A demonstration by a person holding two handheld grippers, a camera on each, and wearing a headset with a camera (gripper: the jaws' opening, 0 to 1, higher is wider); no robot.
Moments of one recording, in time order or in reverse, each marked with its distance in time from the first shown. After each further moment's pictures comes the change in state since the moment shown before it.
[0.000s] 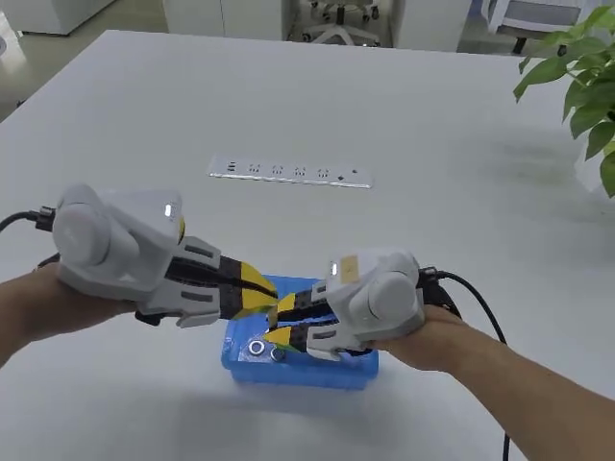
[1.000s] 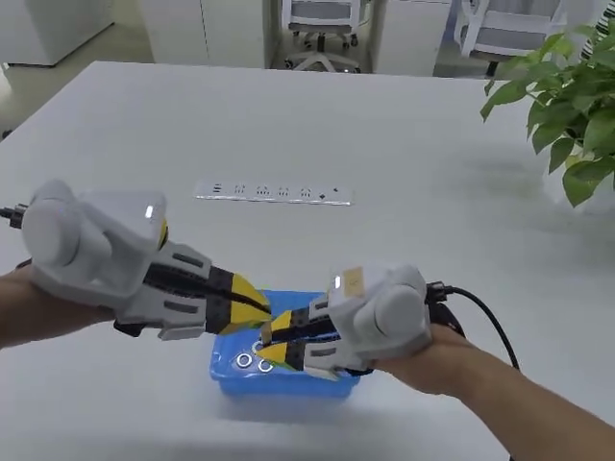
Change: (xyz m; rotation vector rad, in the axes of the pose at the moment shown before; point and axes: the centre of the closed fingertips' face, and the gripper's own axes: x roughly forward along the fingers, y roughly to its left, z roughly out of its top) left arm -0.011 -0.032 0.036 0.042 -0.020 -0.082; right arm -0.036 0.026 0.022 0.026 -0.035 -0.037
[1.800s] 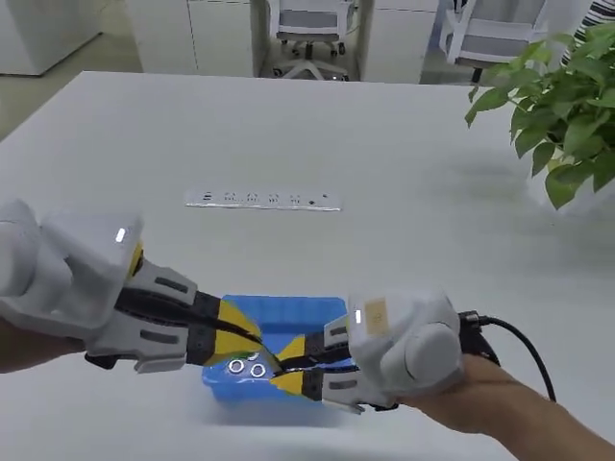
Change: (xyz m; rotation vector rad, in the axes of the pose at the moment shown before) left arm -0.004 -0.035 0.008 0.002 -0.010 -0.060; right arm -0.032 0.034 -0.002 -0.056 0.048 -0.015
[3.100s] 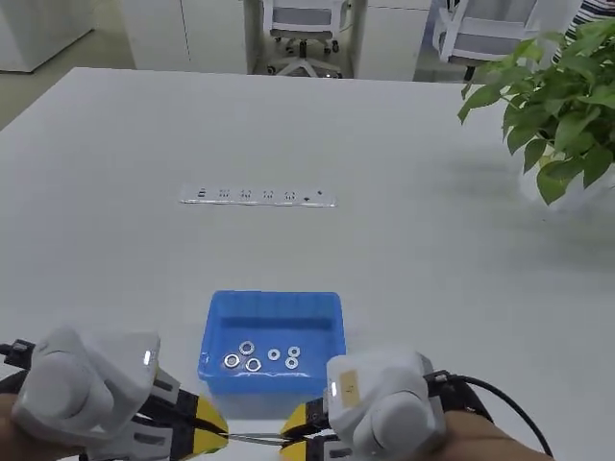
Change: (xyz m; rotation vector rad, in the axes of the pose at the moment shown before) left arm 0.028 -0.047 -0.108 -0.100 0.240 -0.018; right arm 0.021 0.056 -0.060 0.053 0.182 0.101
